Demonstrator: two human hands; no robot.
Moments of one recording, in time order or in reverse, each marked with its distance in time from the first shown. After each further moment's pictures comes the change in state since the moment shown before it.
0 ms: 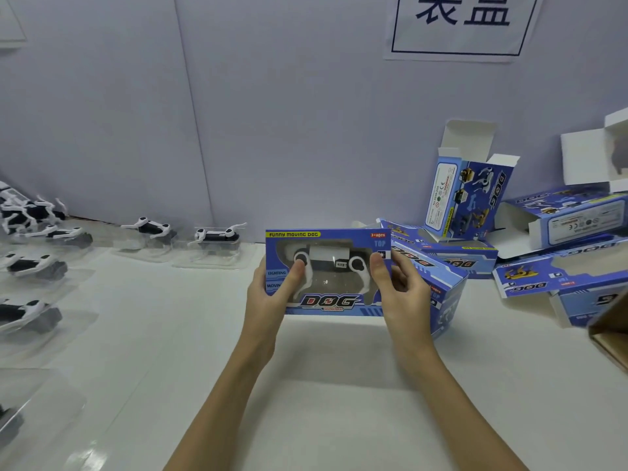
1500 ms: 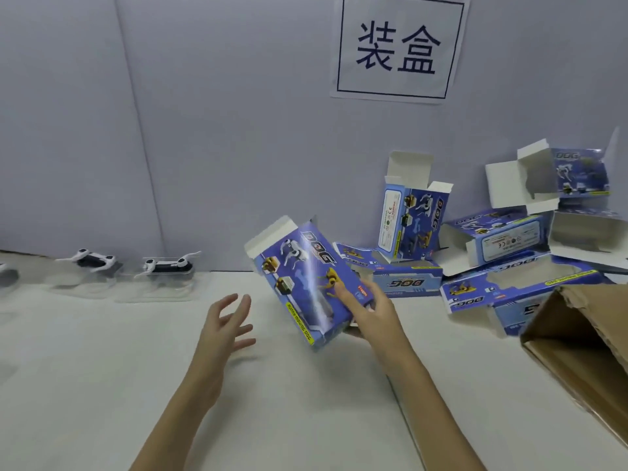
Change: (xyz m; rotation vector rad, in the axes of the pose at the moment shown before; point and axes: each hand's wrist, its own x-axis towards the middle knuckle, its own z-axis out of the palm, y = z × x) left_hand 0.012 -0.015 -0.010 0.109 -0.006 -0.205; right_hand 0.024 -0.007 -0.040 -0.086 -0.152 0.330
